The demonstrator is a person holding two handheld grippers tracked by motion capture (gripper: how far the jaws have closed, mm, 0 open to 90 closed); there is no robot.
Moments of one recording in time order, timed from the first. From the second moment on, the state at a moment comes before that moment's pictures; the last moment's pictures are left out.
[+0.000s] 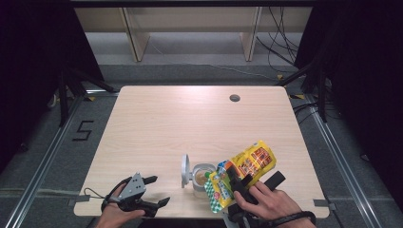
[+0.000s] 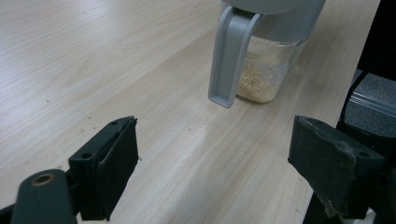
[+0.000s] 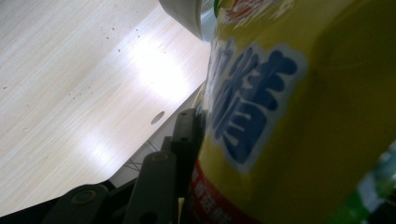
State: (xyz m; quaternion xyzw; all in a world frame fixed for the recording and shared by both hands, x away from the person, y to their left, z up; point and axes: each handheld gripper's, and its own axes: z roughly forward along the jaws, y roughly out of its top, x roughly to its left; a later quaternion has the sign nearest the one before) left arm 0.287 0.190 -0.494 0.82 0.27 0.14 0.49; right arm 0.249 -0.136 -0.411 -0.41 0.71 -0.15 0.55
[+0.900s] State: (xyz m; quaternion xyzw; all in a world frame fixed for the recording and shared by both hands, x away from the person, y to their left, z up) left arm 0.287 0.191 -0.493 0.82 0.28 0.14 0.49; right arm 0.249 -0.134 -0.409 -0.41 0.71 -0.15 0.55
